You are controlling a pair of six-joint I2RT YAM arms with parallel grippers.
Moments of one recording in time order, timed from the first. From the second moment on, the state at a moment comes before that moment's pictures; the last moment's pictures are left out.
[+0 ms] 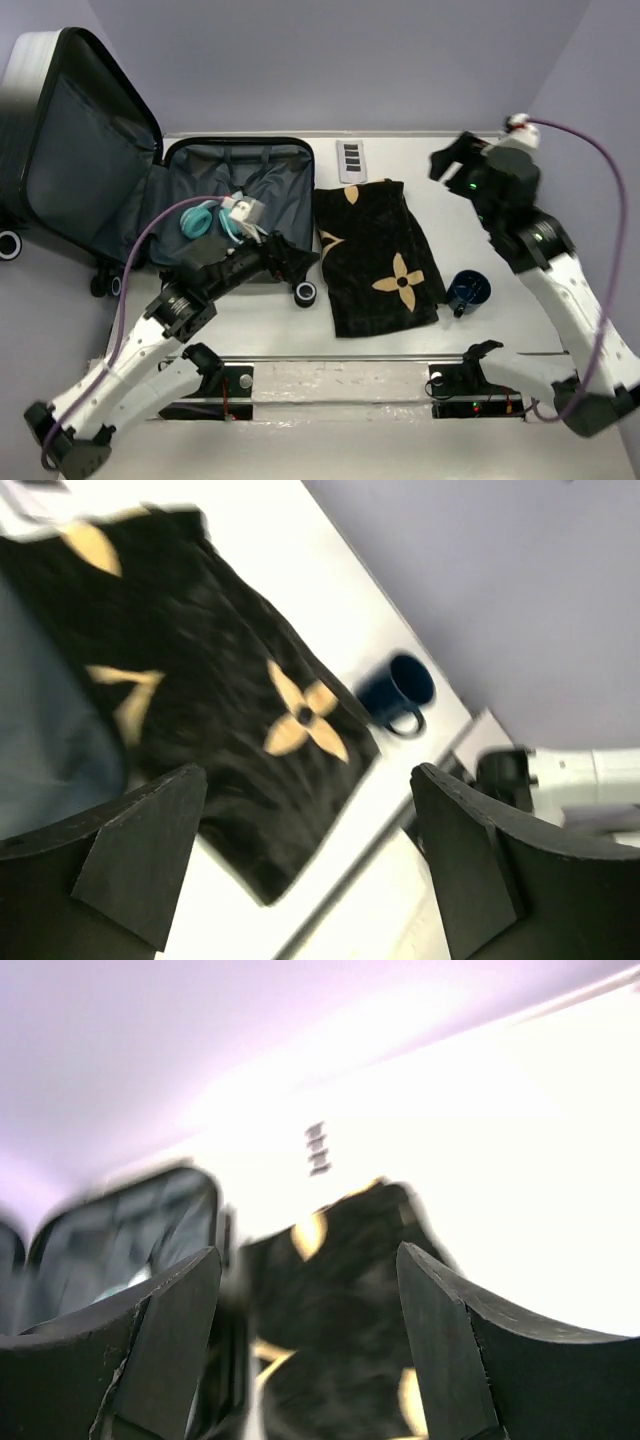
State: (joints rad) left arm -0.59 0.64 0.68 -0.16 0.24 -0.57; right arm 0.48 1.14 1.36 -0.45 0.35 0.56
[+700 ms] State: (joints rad) left arm -1.35 2.13 1.85 -0.34 -0.33 -0.45; right arm 0.43 0.68 1.40 -0.76 0.36 0.47
